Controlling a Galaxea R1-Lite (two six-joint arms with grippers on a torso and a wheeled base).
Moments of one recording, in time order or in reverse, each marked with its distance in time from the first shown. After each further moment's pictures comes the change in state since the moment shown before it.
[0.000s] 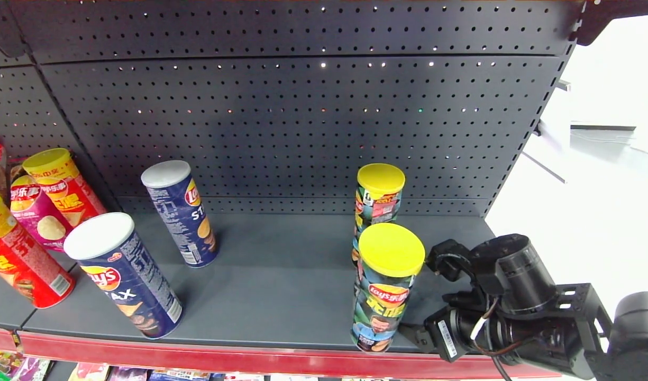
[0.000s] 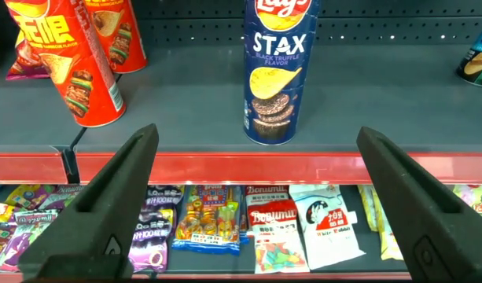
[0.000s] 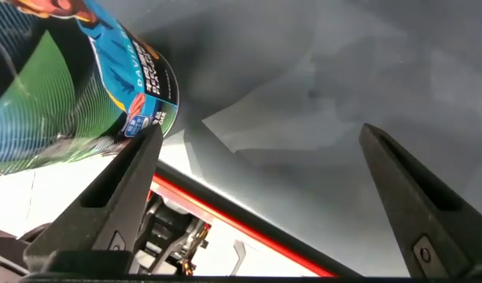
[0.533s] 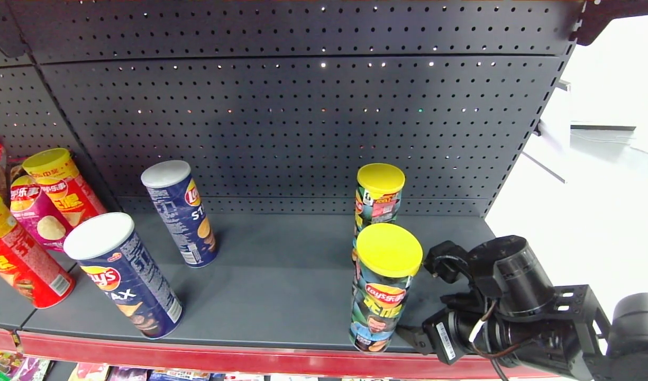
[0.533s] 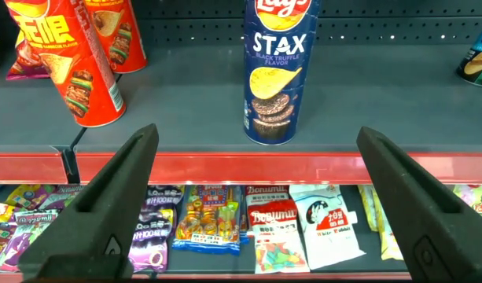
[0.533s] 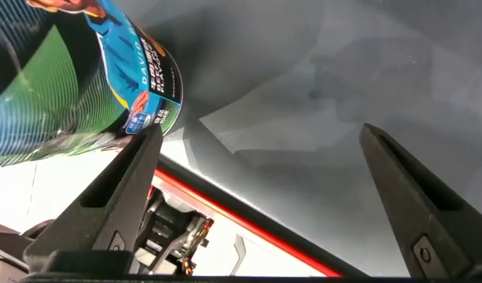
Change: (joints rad) left arm 0.000 0.000 0.000 0.000 0.000 0.000; right arm 0.009 0.002 0.000 0.000 -0.003 0.001
